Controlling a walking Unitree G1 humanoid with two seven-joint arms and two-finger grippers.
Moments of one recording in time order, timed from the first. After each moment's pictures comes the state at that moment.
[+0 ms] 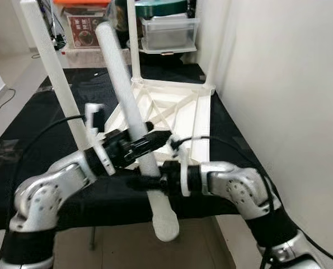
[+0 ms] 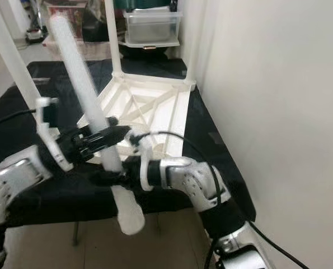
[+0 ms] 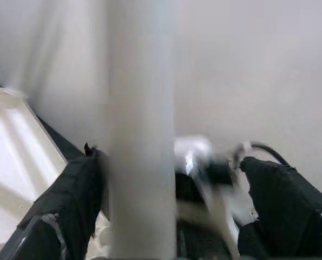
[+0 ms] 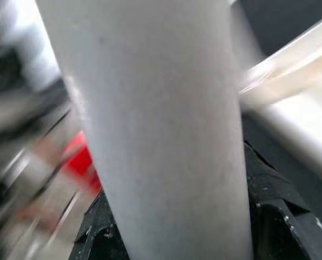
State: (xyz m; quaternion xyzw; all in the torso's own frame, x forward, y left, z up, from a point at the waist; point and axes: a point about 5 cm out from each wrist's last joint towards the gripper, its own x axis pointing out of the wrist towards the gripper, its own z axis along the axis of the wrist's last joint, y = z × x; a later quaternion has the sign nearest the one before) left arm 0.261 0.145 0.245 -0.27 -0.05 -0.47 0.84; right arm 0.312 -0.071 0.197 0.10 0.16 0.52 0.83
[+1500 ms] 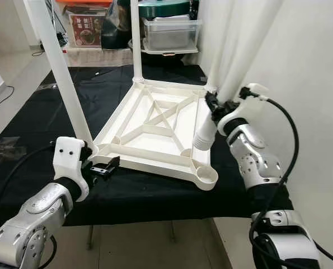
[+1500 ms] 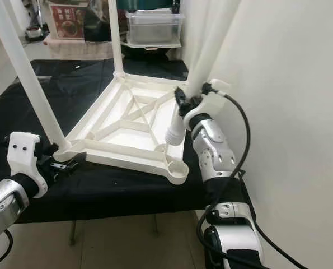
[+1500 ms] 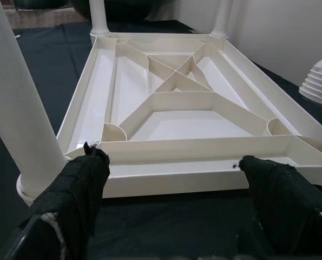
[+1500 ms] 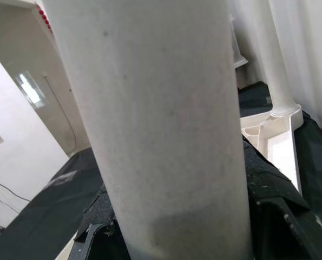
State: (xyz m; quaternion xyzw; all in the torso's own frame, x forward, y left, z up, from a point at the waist) left arm 0.252 0.185 0.191 -0.01 0.04 -0.15 0.99; right arm 0.380 -0.151 0.233 0.13 -0.08 0.09 0.98
